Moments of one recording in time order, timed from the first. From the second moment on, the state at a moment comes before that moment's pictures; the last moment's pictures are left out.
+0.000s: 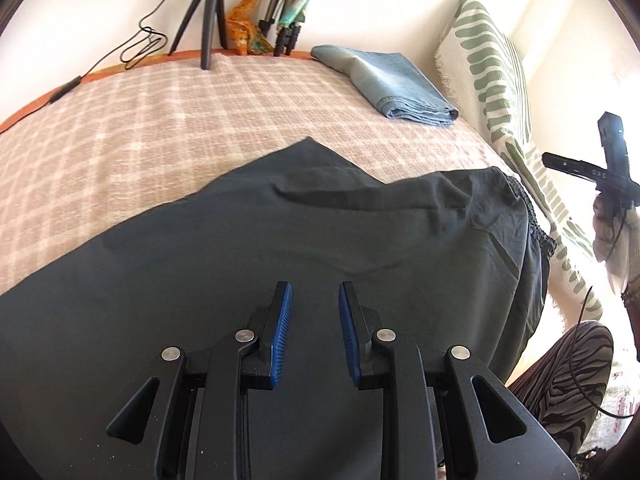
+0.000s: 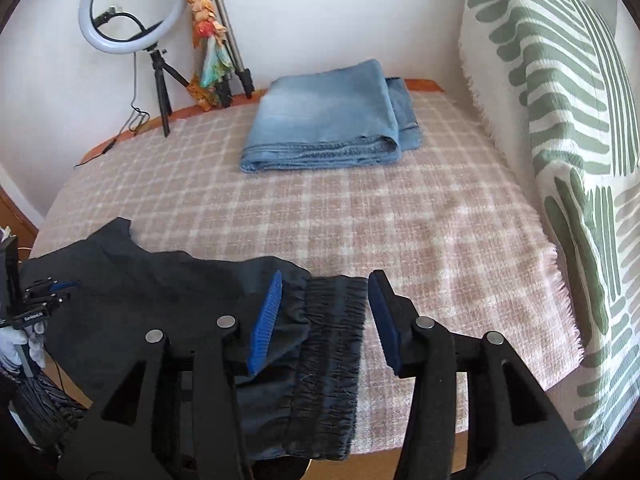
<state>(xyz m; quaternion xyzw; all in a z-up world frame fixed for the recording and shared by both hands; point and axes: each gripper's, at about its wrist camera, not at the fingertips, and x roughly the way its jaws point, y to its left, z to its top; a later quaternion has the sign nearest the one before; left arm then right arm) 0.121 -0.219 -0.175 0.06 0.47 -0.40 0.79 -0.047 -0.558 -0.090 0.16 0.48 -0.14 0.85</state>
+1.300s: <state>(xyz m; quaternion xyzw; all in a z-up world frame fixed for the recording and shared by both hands) 0.161 -0.104 -0.193 -0.02 0.48 -0.33 0.81 0.207 -0.357 -0.215 0.14 0.59 0.10 0.79</state>
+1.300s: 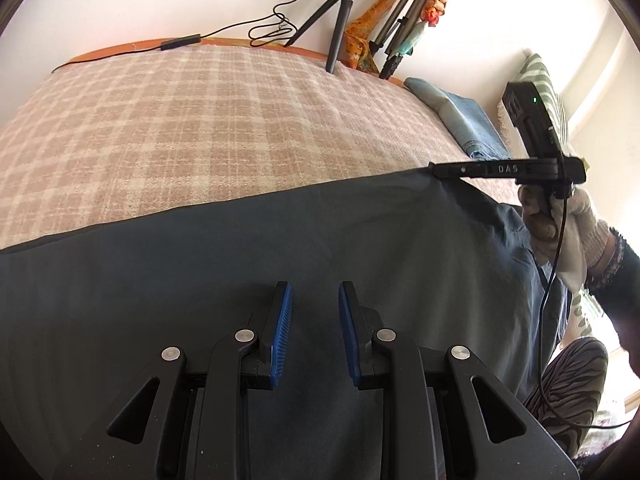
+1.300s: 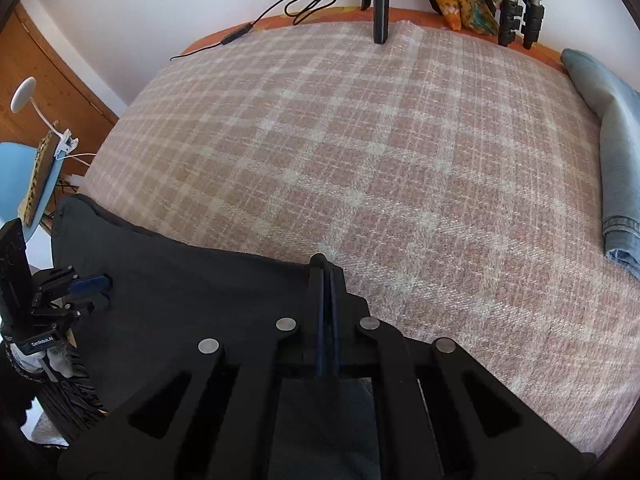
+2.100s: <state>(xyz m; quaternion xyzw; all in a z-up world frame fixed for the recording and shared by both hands) 0.140 0.155 0.042 -0.16 0.31 -0.17 0.92 0.133 -0.294 -0.092 0.13 0.48 0.10 0.86</state>
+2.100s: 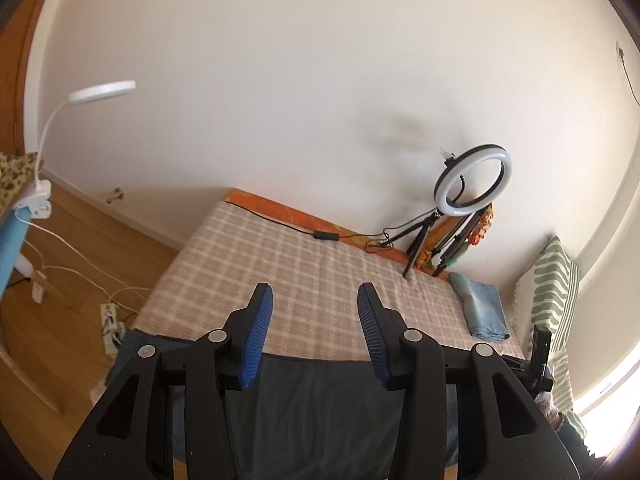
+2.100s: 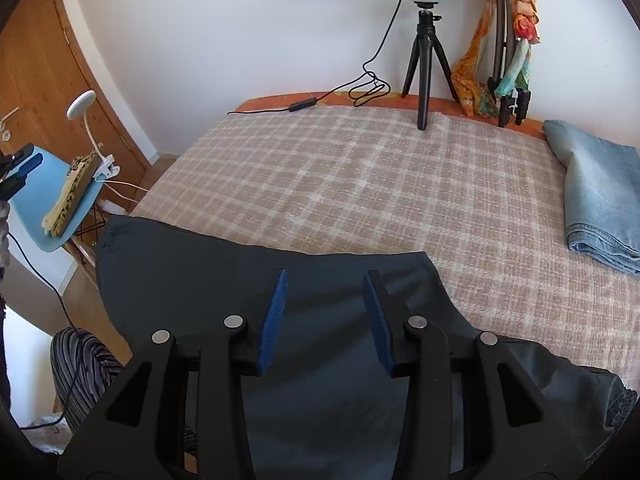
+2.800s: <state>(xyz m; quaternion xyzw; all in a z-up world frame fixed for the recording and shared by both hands) 0.105 0.304 -0.102 -0.27 0.36 -0.07 0.89 0.146 -0.190 -0.078 0.09 0.49 0.17 0.85</state>
